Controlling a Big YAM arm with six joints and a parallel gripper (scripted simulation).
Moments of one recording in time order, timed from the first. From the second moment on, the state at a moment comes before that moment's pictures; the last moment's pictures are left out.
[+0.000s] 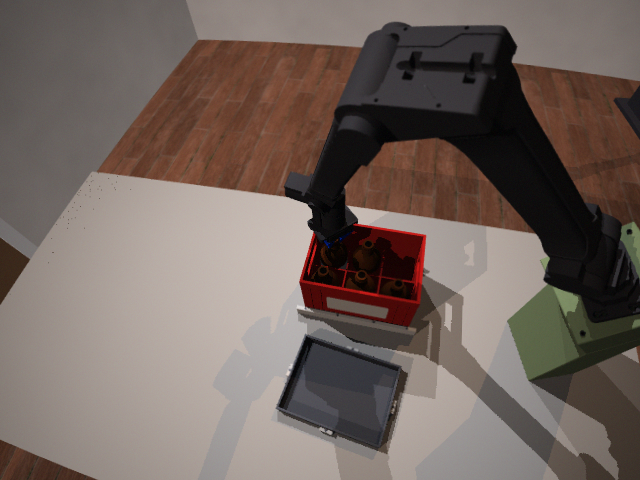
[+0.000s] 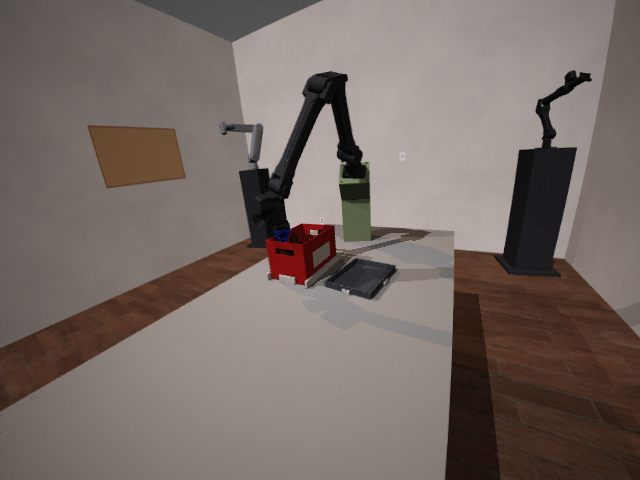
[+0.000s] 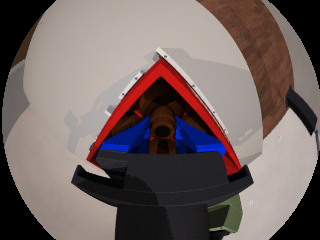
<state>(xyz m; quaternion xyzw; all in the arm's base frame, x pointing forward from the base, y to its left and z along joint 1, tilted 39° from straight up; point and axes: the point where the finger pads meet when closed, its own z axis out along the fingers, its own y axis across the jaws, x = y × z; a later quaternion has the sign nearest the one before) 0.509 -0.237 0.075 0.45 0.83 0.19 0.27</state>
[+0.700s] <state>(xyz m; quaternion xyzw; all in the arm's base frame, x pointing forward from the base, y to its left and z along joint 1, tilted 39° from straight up) 0.509 -0.237 0.075 0.45 0.83 0.19 0.27</state>
